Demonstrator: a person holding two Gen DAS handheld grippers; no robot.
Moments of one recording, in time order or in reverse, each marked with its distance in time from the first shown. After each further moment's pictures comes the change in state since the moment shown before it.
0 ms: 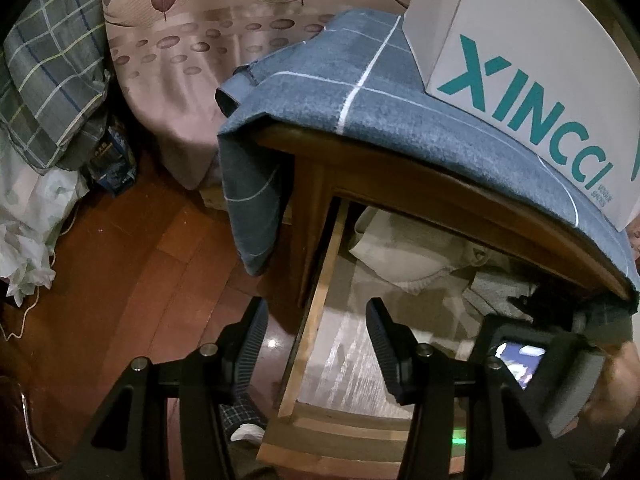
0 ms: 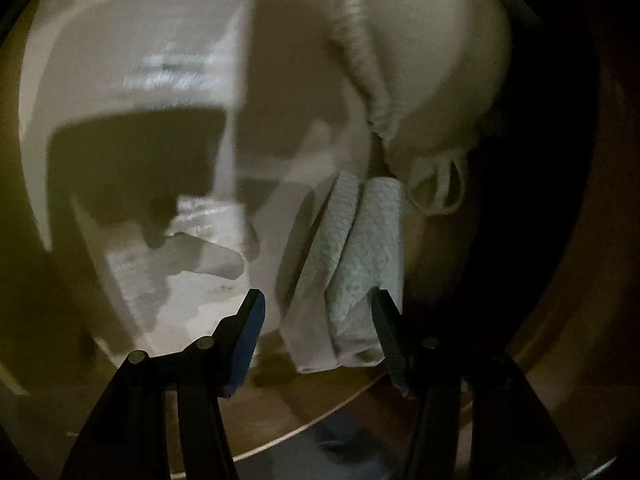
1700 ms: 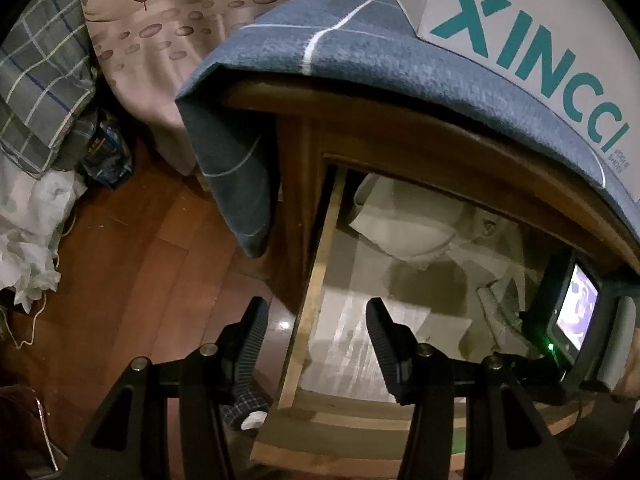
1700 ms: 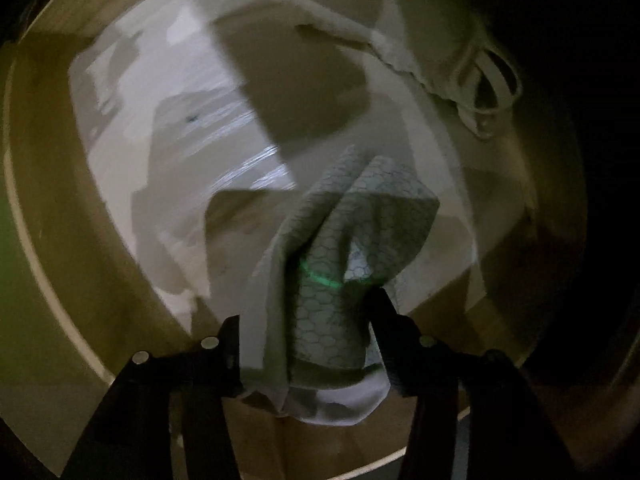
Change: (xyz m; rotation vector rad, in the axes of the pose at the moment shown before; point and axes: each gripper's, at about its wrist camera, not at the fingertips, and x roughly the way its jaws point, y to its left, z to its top) left arm 0.022 -0.010 -0.006 0.061 0.084 0.043; right arm 0.049 -0.091 -0.038 0.502 -0.146 0.691
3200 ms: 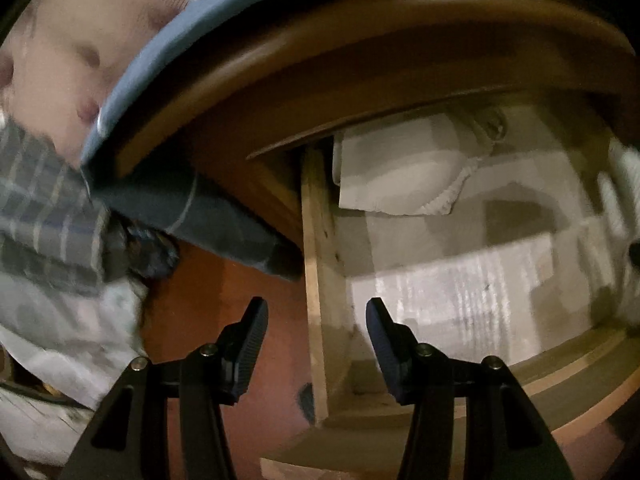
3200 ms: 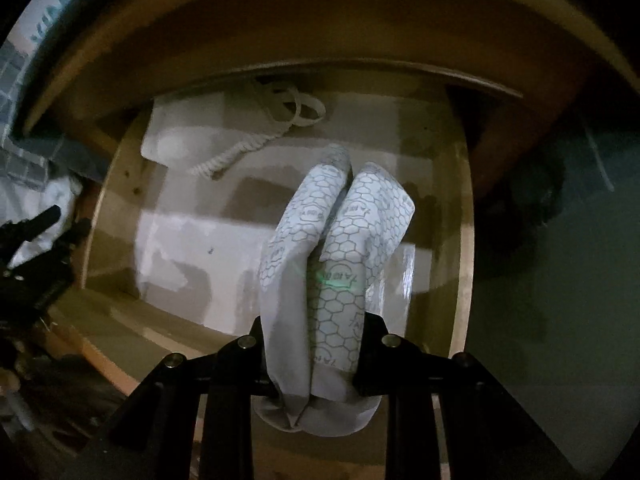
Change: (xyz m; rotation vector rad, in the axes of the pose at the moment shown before) left arm 0.033 -0.069 -0.037 0.487 -0.070 0.331; right arm -0.088 -0.011 -0.163 0.903 -0.422 0.240
